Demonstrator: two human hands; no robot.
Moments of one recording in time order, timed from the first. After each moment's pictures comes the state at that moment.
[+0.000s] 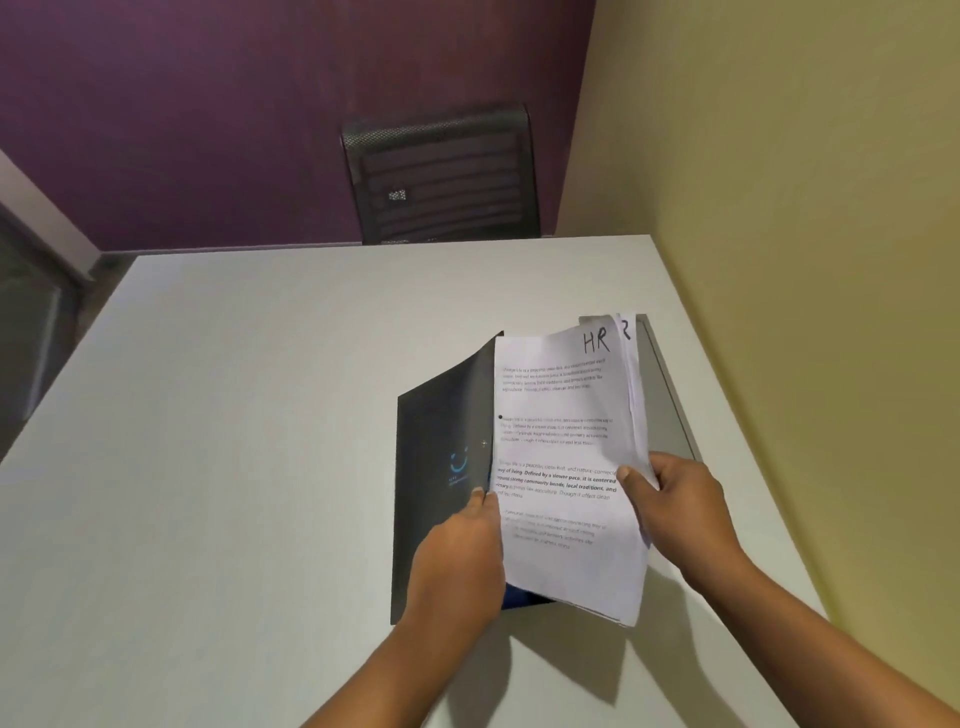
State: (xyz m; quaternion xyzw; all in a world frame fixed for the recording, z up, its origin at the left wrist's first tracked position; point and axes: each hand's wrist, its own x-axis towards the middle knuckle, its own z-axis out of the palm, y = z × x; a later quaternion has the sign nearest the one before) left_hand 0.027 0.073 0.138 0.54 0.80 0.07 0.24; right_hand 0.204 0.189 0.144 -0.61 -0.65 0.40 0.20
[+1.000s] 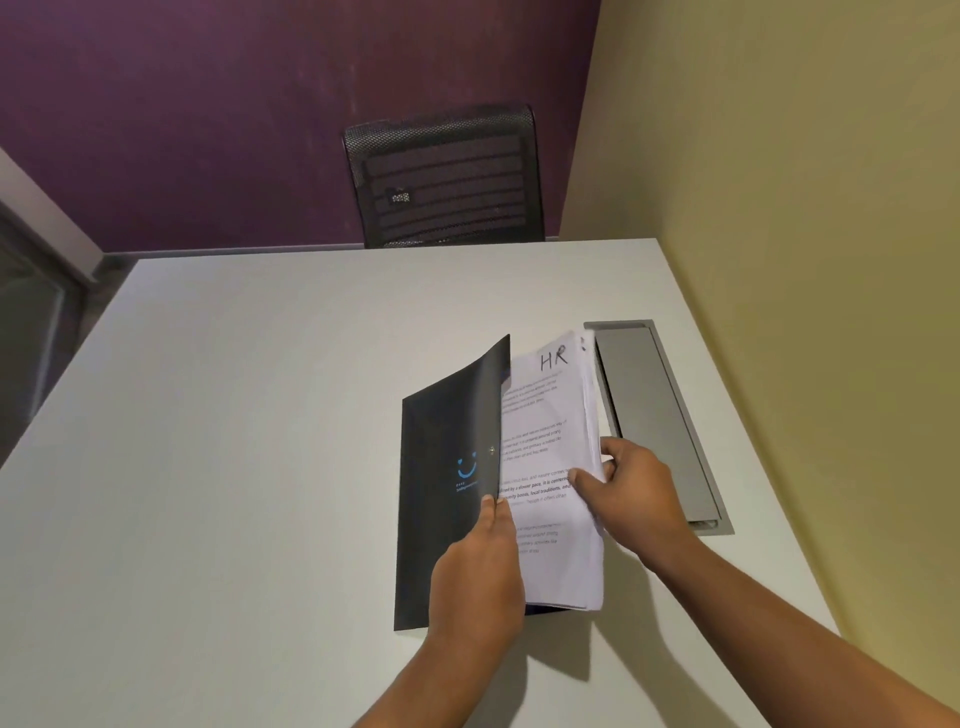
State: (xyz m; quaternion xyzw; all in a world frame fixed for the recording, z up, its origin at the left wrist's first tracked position) left_hand 0.040 0.079 0.125 0.51 0.83 0.08 0.21; right_hand 0.159 0.205 0.140 -0.59 -0.69 0.40 0.15
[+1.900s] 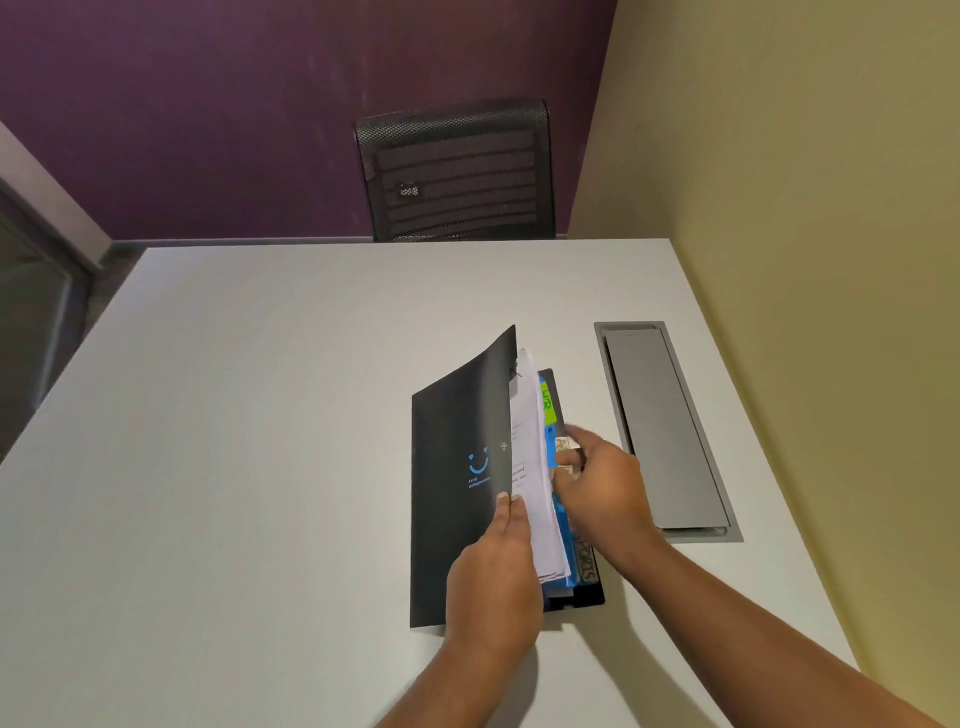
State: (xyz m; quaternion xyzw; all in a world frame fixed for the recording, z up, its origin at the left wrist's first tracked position) left_hand 0.042 0.082 0.117 0.50 0.82 0.12 0.24; right_hand 0.123 0.205 0.115 -0.58 -0.70 0.39 0.17
